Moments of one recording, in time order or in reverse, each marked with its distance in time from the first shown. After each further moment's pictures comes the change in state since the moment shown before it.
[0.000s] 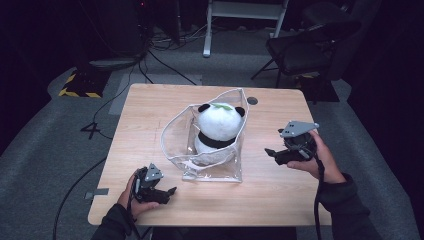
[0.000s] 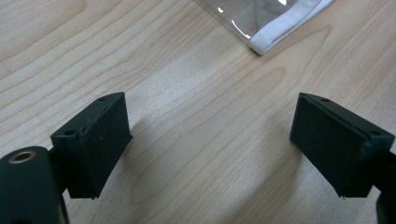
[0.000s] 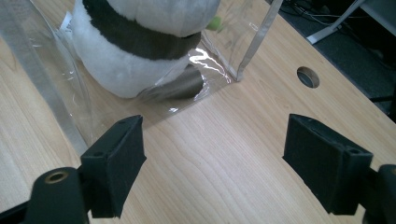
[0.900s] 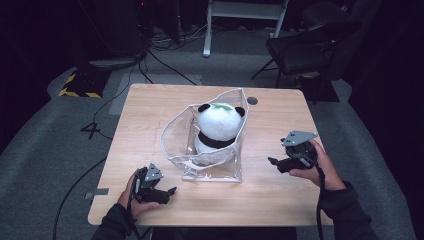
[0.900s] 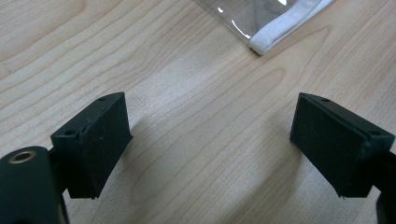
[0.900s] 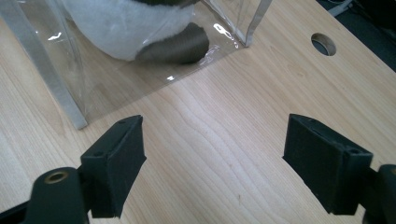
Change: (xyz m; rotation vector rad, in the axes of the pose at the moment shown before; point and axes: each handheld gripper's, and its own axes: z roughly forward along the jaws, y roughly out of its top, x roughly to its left) left arm 0.000 0.000 0.000 0.000 0.000 0.000; right arm 0.003 -0.033 0.014 0.048 0.014 0.012
